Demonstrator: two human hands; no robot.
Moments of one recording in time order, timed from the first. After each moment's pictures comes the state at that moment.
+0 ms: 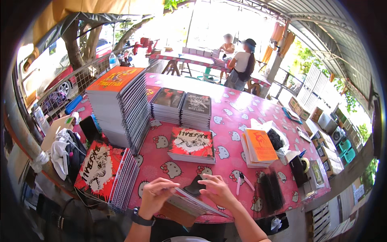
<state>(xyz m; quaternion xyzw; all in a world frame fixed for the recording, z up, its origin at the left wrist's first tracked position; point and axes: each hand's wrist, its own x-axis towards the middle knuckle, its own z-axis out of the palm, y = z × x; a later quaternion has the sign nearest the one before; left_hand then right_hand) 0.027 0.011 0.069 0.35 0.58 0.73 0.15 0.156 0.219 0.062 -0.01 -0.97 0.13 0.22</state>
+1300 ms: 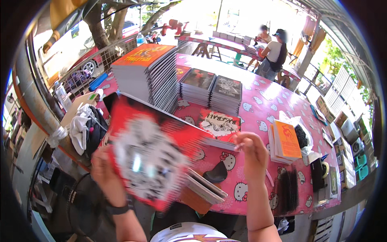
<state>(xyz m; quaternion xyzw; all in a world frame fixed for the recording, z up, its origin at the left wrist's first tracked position) 0.008 -0.089 0.119 0.09 0.70 0.65 -0.30 0.104 0.207 0.144 0.01 -0.70 0.61 0.37</state>
